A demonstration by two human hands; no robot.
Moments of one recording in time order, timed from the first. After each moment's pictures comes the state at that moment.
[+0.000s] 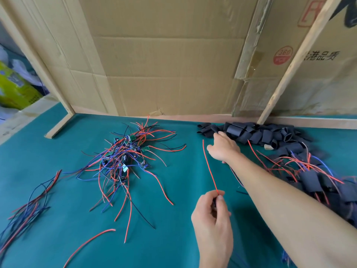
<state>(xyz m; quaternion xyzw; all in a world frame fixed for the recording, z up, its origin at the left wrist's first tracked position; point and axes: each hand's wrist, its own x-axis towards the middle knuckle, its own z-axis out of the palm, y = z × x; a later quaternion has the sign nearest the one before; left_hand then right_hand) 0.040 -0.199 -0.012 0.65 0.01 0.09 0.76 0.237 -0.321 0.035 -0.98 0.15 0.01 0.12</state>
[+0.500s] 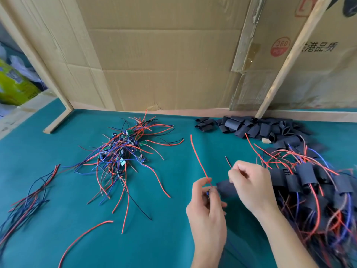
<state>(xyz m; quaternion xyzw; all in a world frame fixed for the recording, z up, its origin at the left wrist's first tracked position) 0.034 -0.198 0.002 0.64 0.02 0.09 0.77 0.063 -0.315 0.044 -0.87 0.08 -0.21 0.45</state>
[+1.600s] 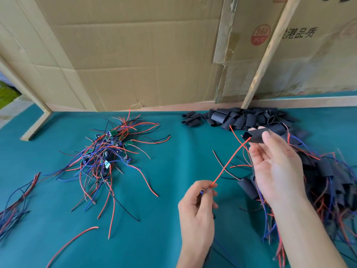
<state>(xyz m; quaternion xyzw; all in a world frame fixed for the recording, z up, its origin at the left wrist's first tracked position) 0.028 -0.193 -0.002 0.66 -0.05 0.00 0.75 0.054 -0.356 0.068 -0.42 0.14 -0.31 0.84</state>
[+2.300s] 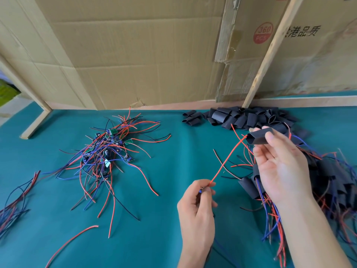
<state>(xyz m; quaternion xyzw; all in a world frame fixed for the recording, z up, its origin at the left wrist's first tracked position) 0.028 -0.193 -0.007 0.66 -0.03 0.02 0.75 0.049 -0.360 0.070 -0.43 0.13 -0.30 0.84</state>
